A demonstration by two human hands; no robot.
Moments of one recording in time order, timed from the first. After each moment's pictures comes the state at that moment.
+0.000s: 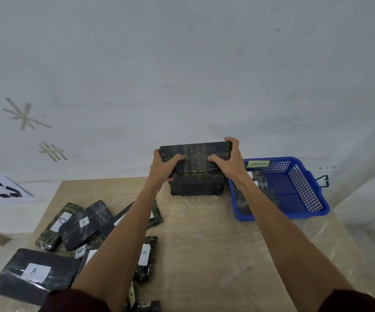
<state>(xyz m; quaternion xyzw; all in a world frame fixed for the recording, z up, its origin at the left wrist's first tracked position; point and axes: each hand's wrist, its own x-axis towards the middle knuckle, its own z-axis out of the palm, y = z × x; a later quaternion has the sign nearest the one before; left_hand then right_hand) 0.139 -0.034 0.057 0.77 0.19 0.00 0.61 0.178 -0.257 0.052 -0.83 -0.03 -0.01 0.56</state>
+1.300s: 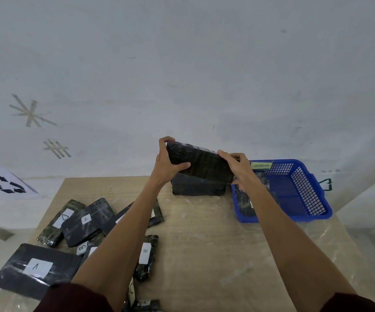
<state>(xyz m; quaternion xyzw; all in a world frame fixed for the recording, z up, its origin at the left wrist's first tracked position) 0.138 -0.030 0.060 0.83 0.02 0.09 0.55 0.175 -0.262 0.055 -0.71 0.14 0.12 0.68</state>
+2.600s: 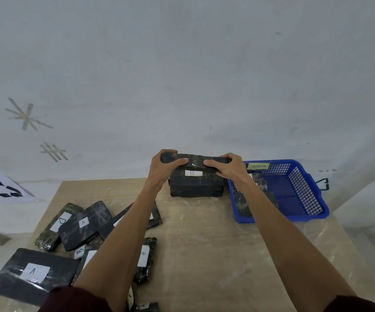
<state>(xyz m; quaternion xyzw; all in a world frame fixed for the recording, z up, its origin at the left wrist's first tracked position) 0.142 -0.031 0.054 0.75 0.15 0.06 0.65 0.174 -0.256 0.061 -0.77 0.07 0.10 0.62</state>
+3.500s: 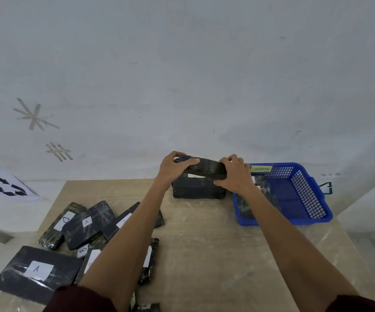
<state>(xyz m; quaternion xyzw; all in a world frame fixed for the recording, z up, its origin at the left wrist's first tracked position) 0.143 -0.047 0.067 0.78 0.14 -0.01 0.61 0.170 -0.262 0.053 -0.98 -0.14 0.02 0.12</state>
